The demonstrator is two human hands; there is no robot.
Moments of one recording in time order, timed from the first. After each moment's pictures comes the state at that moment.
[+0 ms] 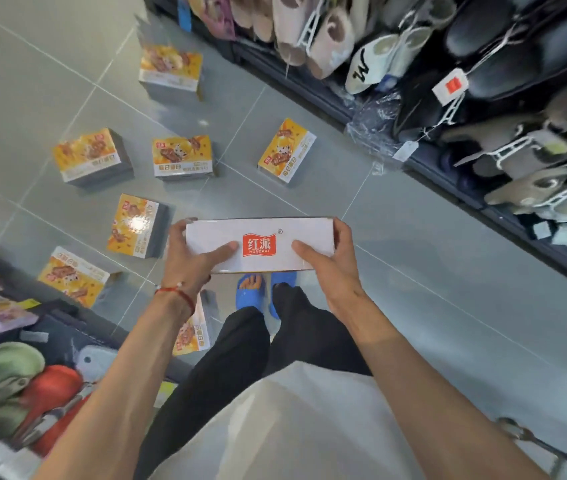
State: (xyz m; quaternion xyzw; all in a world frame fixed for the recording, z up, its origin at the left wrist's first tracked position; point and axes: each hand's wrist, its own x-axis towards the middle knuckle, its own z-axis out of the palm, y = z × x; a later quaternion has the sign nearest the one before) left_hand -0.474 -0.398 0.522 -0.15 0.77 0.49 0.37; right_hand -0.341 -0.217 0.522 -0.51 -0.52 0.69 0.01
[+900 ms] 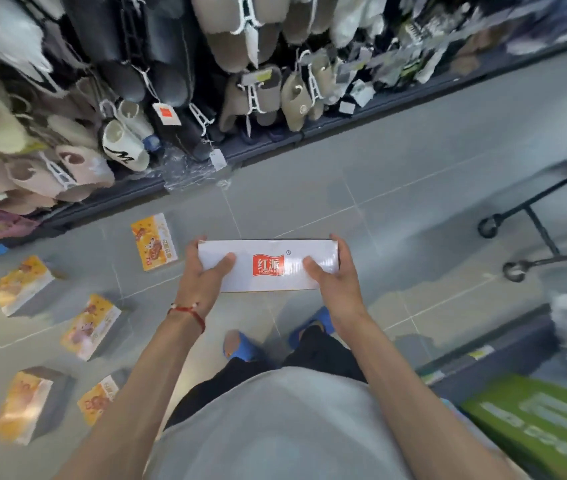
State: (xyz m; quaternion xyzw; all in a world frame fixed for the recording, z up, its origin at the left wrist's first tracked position) left_hand -0.302 -0.221 0.599 0.26 0.75 0.33 0.52; right_hand -0.085 -0.223 0.589 -0.67 -0.26 0.59 0.37
